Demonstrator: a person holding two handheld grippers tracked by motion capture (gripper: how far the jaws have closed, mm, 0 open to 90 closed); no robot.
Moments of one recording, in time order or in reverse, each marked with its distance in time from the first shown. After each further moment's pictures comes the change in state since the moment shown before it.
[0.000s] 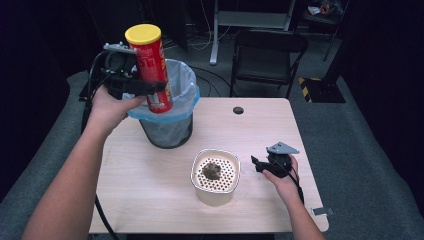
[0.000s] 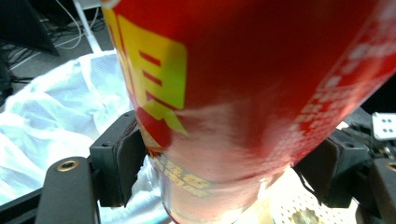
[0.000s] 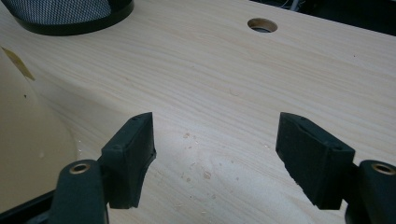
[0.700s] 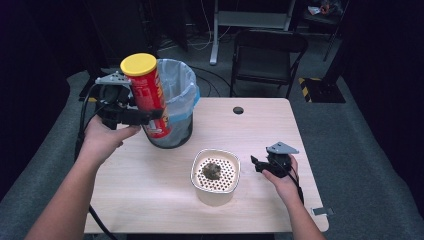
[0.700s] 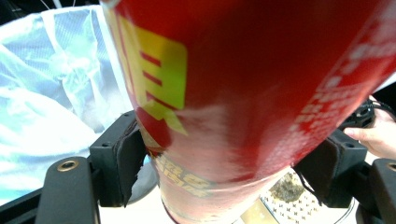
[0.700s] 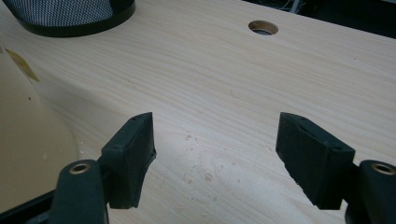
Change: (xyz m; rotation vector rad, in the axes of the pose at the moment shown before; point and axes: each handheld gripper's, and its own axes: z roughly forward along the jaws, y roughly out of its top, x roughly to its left) left arm -0.020 -0.056 -0.019 0.017 -0.072 0.021; right arm 0.001 0.001 0.000 -0.006 0.000 -0.011
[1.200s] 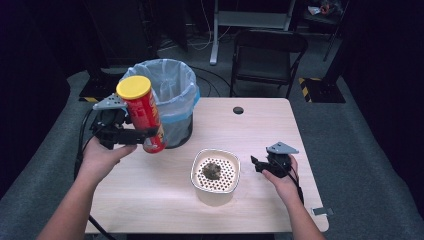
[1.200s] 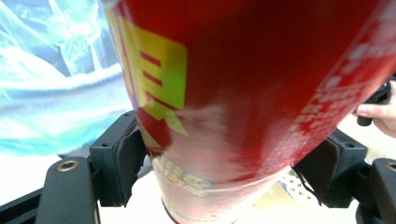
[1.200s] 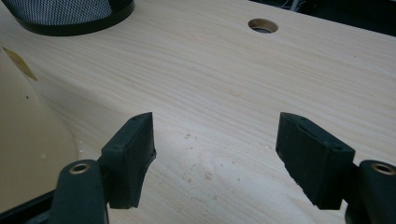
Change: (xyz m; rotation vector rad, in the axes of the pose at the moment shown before) left arm 0.004 -0.049 0.003 -0.002 0.012 -0.015; right arm 0.000 0.000 0.001 0.004 -0.003 0.001
